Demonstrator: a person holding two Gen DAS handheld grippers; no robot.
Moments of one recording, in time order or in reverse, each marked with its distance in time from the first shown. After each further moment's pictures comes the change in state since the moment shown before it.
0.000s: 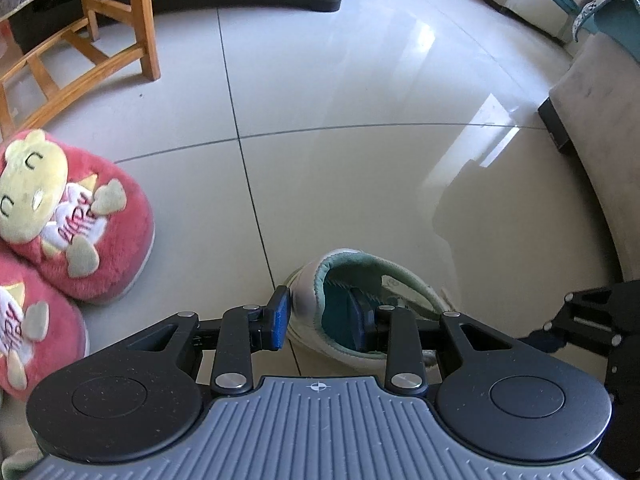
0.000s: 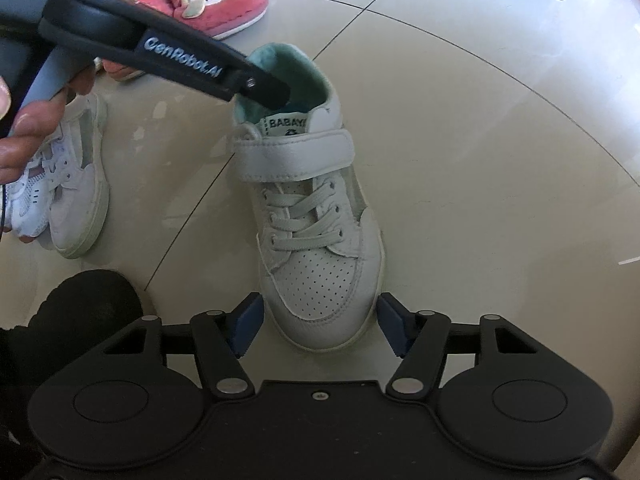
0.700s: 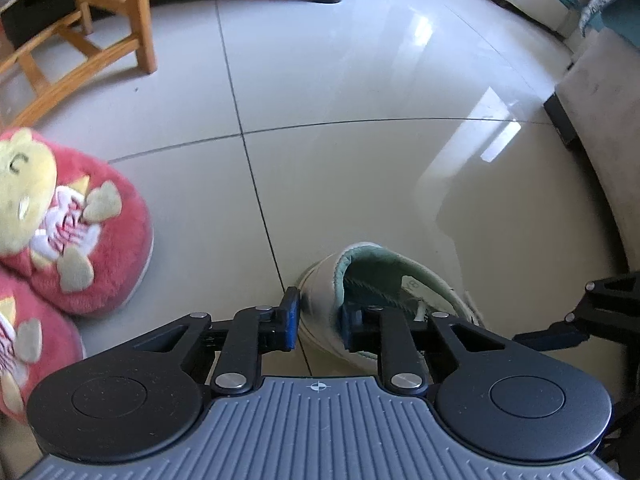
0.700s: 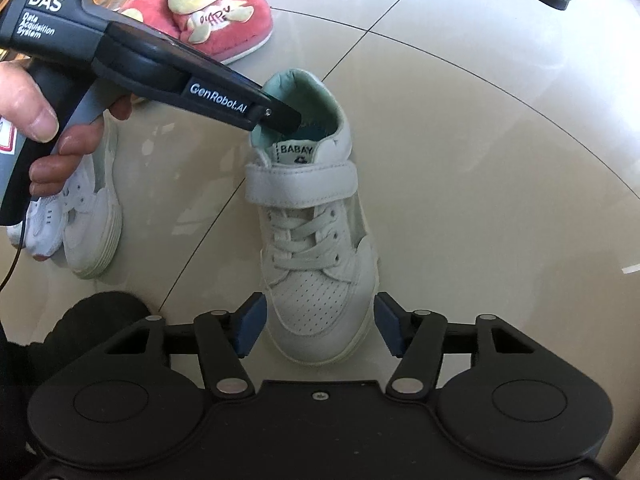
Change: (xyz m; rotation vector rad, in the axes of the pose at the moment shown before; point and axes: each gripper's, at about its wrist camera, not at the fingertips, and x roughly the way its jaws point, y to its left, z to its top) left arm 0.017 0.011 0.012 0.047 0.021 0.006; right arm 0.007 -0.011 0.025 -0.004 -0.036 0.027
